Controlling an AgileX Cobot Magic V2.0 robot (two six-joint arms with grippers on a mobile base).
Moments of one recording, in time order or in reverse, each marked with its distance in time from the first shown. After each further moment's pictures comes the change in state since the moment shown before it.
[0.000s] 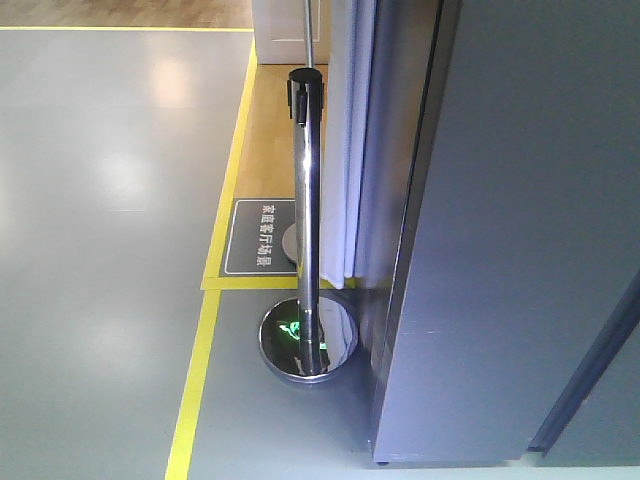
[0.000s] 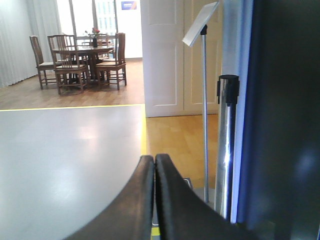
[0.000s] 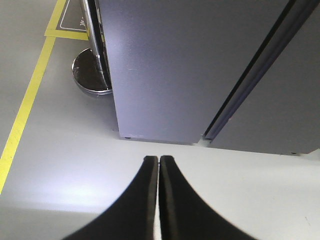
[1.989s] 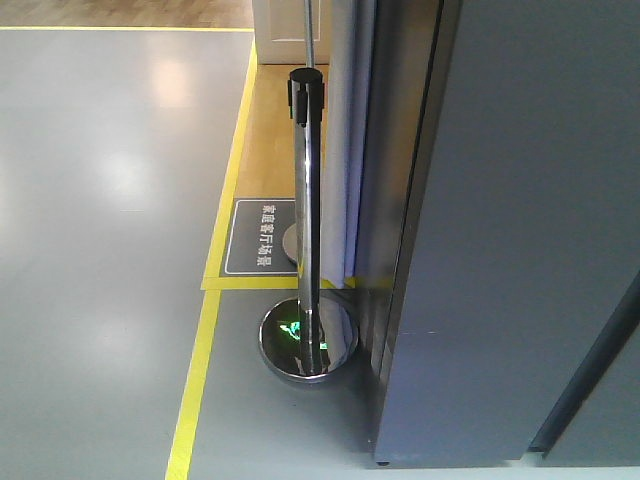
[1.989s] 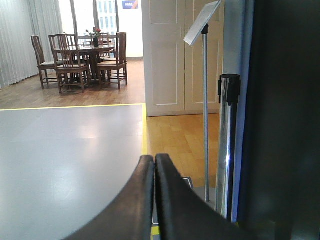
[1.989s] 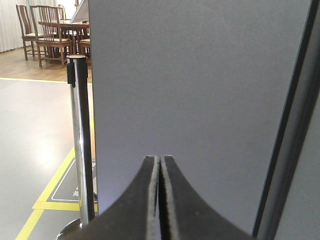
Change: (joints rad) left arm 0.000 0.000 0.000 -0.001 0.002 0.003; right arm -0.055 -0.469 0.788 -0.005 -1.029 0.041
